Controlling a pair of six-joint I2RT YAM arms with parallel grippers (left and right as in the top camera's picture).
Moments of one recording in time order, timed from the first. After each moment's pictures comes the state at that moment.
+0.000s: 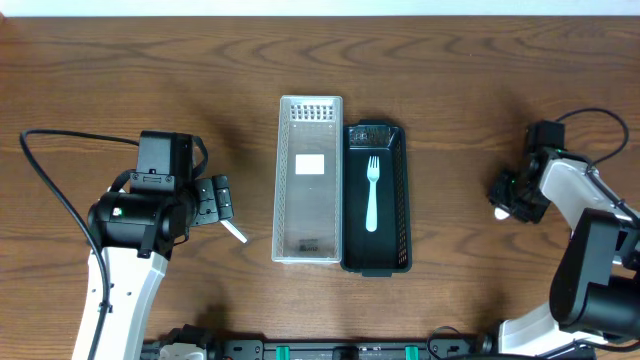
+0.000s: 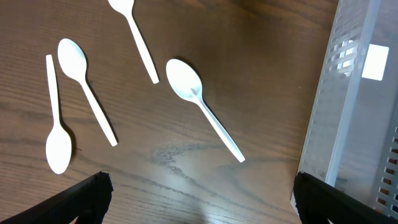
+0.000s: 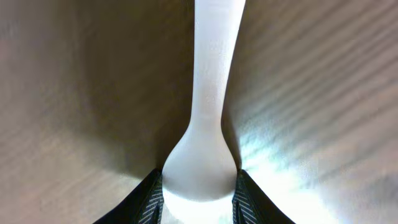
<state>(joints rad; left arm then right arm) -0.11 1.12 1.10 -1.14 -0.13 -0.25 -0.21 1.75 0.96 -0.70 0.06 0.40</state>
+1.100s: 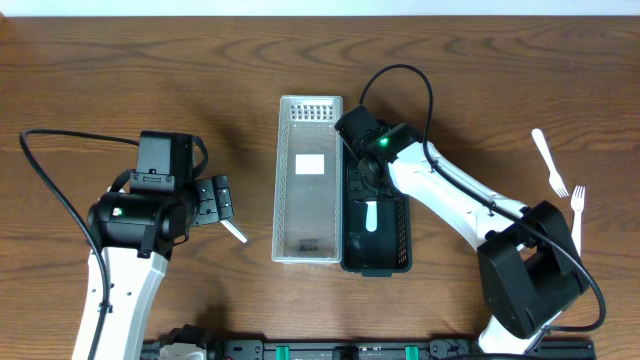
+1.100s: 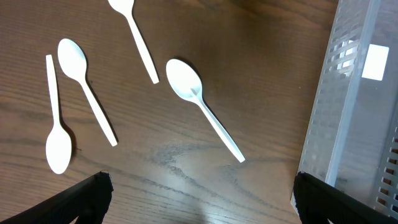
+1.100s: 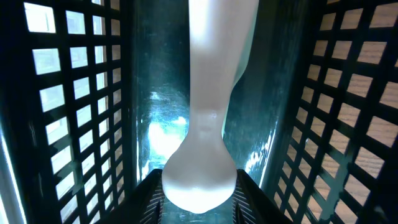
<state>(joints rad) -0.11 1.12 1.10 -1.14 -0.13 -0.25 0.60 1.86 1.33 -0.91 0.04 0.57</state>
